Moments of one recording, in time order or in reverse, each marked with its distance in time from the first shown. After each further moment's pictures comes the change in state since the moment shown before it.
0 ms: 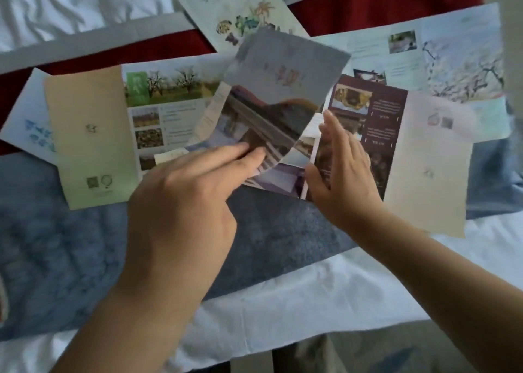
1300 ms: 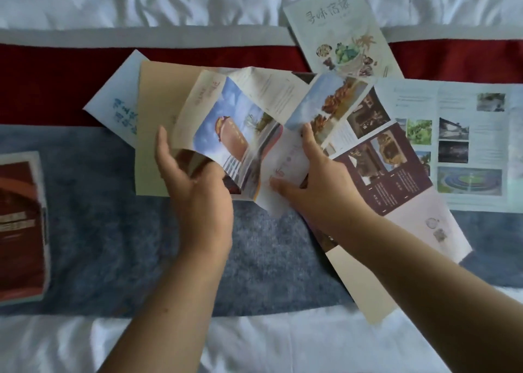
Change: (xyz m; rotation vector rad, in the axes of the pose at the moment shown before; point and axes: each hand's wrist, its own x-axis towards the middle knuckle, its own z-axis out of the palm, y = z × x) left_hand -0.002 -0.111 0.046 -1.144 0.646 -0.920; right_hand 0.047 -0.138 0.057 -0.031 -0.425 0.146
